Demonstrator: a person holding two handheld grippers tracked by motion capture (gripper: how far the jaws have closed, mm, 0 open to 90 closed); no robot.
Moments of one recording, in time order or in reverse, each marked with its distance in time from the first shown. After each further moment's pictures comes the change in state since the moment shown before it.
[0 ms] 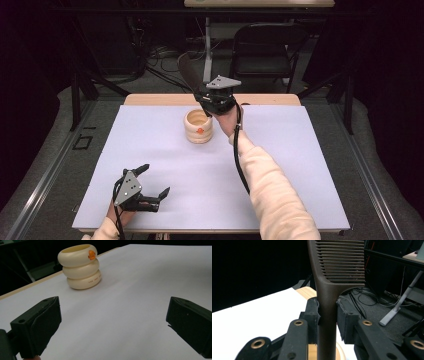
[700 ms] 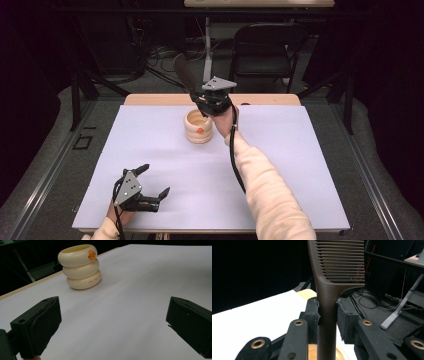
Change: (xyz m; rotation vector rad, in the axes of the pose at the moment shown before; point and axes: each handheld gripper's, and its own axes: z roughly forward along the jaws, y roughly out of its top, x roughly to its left) left arm 0.000 0.000 0.000 0.000 0.001 -0.001; right arm 0.008 -0.001 0.010 -0.020 0.003 -0.006
